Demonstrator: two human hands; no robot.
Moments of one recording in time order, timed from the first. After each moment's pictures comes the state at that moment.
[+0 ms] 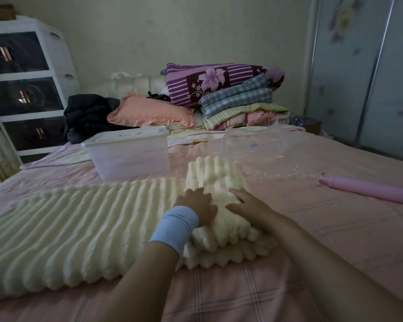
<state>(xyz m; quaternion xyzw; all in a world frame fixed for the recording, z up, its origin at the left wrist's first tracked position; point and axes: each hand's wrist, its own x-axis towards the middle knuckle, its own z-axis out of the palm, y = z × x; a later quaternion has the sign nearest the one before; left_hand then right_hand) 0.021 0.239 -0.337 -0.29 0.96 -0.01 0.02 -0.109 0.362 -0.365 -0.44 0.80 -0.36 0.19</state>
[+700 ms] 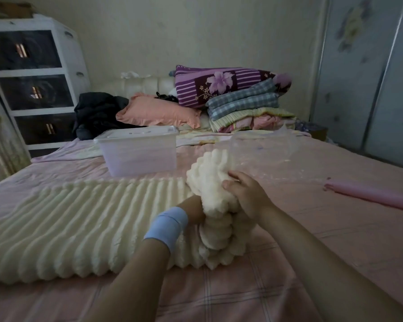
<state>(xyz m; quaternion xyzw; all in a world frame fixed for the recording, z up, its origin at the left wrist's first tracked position) 0.061 0.234 -0.333 -0.32 0.91 0.26 0.00 -0.043 0.363 -0.316 -0.40 0.72 -0.55 0.14</state>
